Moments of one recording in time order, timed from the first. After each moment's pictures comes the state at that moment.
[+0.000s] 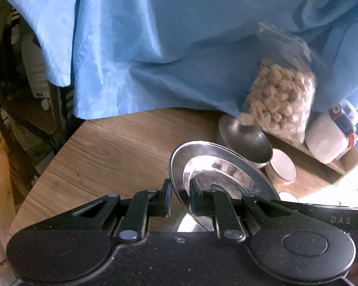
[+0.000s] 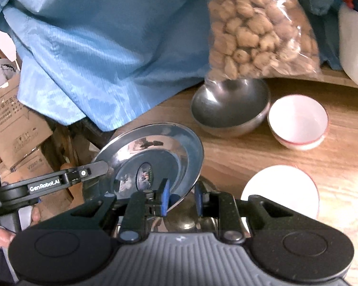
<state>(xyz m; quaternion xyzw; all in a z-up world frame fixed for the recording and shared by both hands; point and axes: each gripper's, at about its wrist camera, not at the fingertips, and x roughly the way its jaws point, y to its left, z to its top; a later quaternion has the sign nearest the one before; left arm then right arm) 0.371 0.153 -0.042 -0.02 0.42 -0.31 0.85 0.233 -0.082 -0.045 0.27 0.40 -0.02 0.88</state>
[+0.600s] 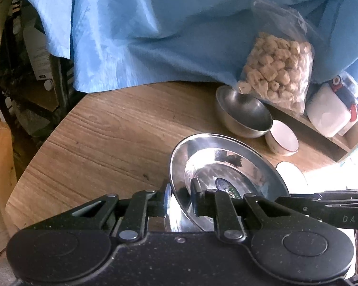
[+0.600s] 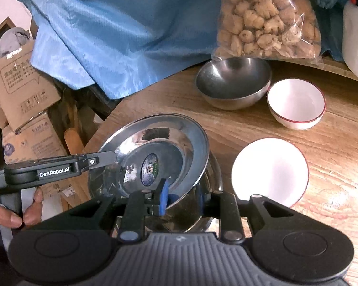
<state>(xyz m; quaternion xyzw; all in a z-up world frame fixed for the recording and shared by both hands) 0.341 0.149 -0.054 0.01 0.45 -0.30 0.84 0.211 -0.075 -0.046 0.23 0.44 0.02 0.87</state>
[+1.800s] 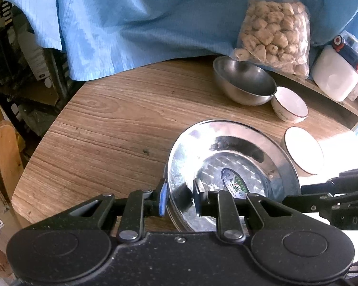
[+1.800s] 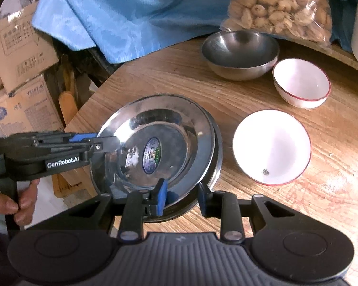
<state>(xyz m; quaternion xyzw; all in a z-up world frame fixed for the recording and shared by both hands) 0.318 0.133 -0.069 0.08 0.46 -0.28 0.84 0.222 -0.065 -0.048 0.17 0.50 0.03 0.85</state>
